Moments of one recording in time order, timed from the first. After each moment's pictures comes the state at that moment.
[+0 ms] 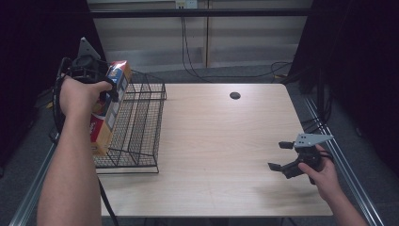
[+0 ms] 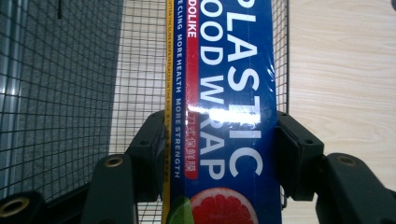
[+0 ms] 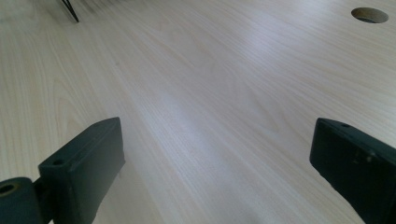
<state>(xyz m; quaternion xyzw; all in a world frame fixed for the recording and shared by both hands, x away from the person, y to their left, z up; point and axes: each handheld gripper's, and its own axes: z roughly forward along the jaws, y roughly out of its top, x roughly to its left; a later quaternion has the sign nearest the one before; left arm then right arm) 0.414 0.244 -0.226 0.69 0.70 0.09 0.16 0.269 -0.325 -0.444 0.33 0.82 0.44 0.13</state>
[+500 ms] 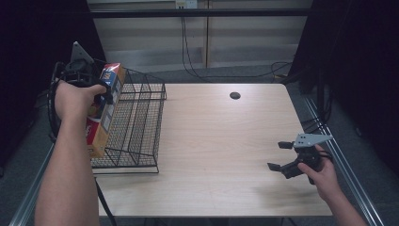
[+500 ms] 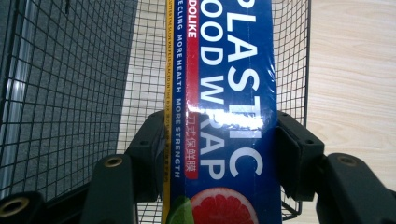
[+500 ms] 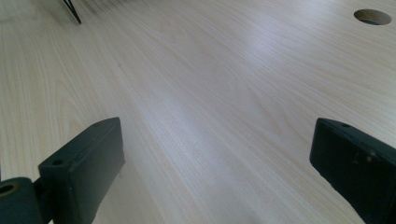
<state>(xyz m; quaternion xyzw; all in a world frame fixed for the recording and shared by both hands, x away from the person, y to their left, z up) 0.412 0.260 -0.235 0.68 0.71 0.10 0.16 0.268 -0.324 -0.444 0.33 0.82 0.45 0.13</state>
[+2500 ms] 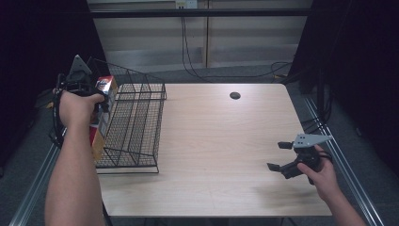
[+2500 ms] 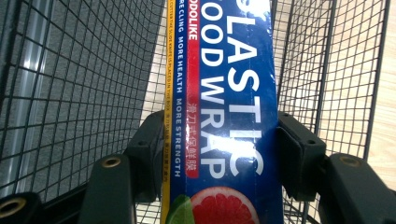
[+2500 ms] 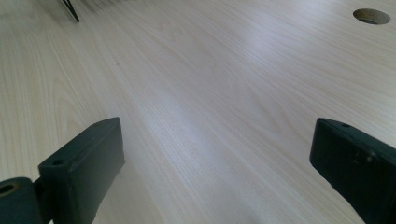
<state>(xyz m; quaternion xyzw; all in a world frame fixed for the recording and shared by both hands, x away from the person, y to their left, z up) 0.426 0.277 -0.274 0.66 0.74 0.10 0.12 0.268 -0.323 -0.445 0.33 0.82 0.44 0.13</state>
